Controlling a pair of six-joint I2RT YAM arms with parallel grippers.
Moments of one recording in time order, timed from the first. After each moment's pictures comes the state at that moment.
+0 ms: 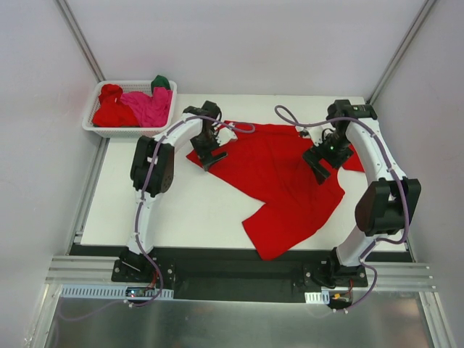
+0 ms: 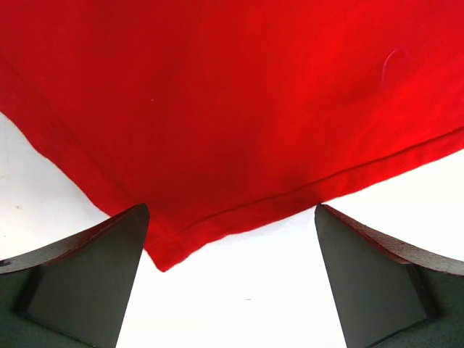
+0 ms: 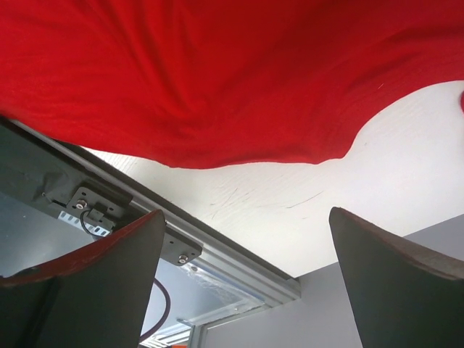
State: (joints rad) left arm -0.40 2.29 1.91 -1.04 0.13 0.72; right arm 0.11 1.70 1.61 -1.44 -0.14 -0.68
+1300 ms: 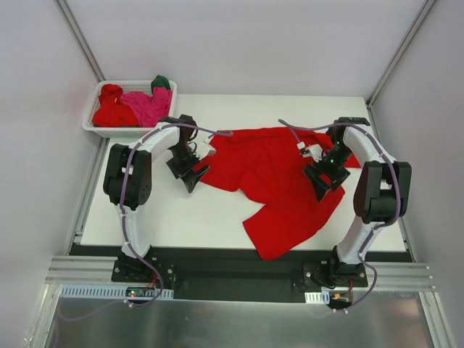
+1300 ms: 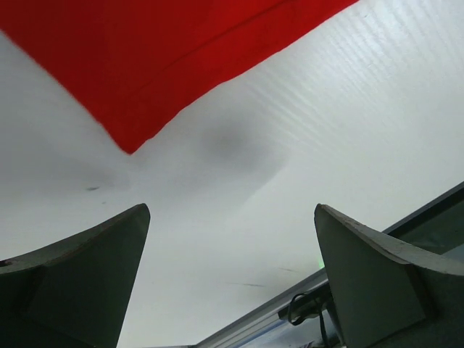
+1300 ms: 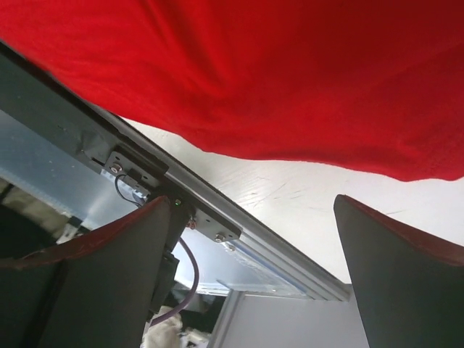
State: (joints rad) left arm -0.30 1.99 1.50 -1.15 0.26 0.57; right arm 0.04 1.80 1.44 -1.43 -0.24 -0.74
